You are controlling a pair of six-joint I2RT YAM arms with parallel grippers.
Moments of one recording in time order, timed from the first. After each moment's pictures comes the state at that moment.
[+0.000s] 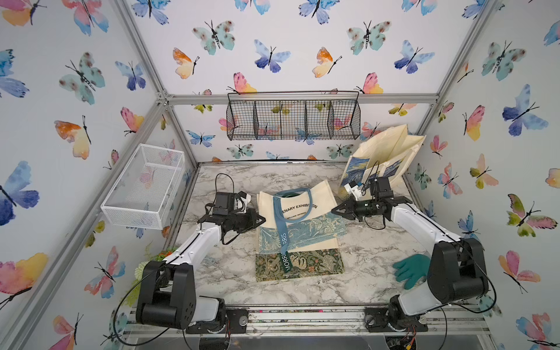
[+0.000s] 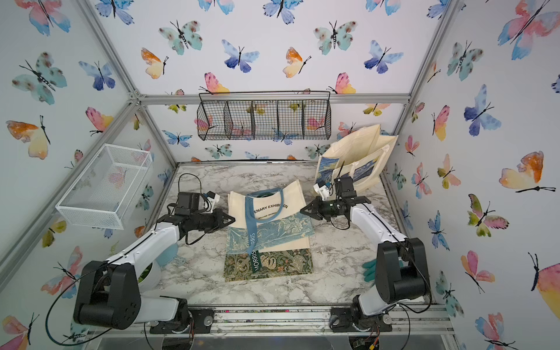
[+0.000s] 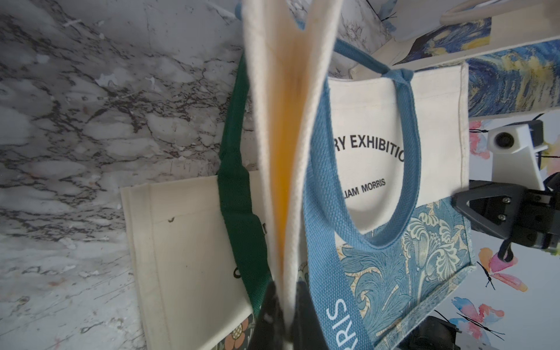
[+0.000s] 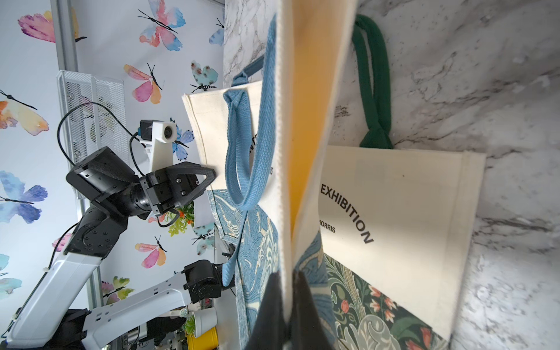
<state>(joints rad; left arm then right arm) -0.16 1.36 0.83 -0.36 0.67 -0.49 0.22 1.54 1.08 -0.50 -0.89 0.47</state>
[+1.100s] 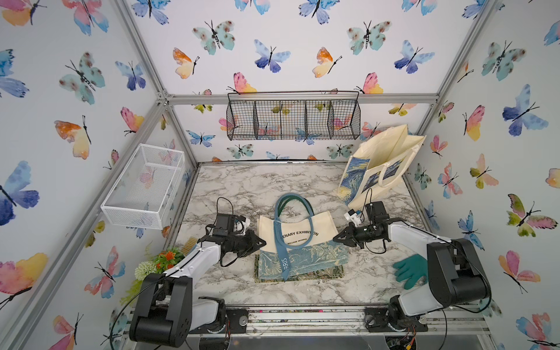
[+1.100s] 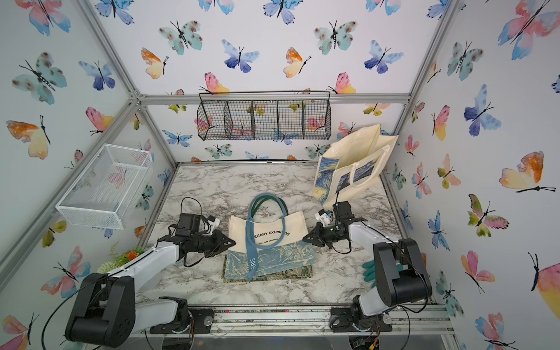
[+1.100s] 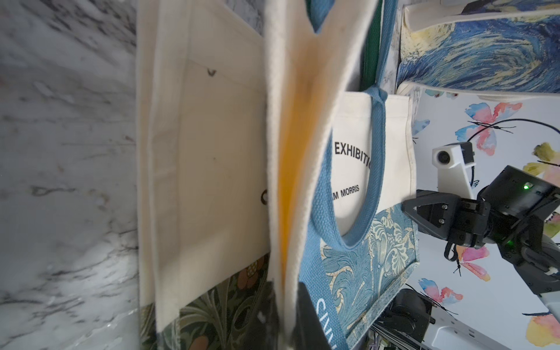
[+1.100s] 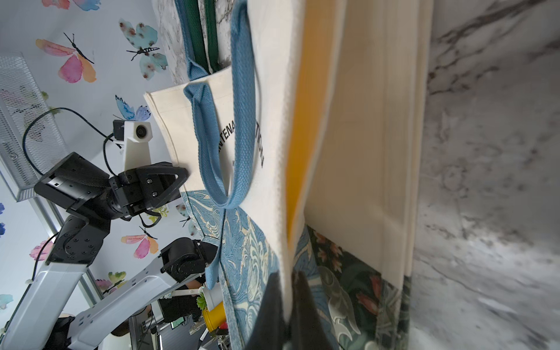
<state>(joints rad) -0.17 1.27 0.56 -0.30 0.73 -0.63 0.23 1.53 0.76 -0.43 -0.89 0.48</state>
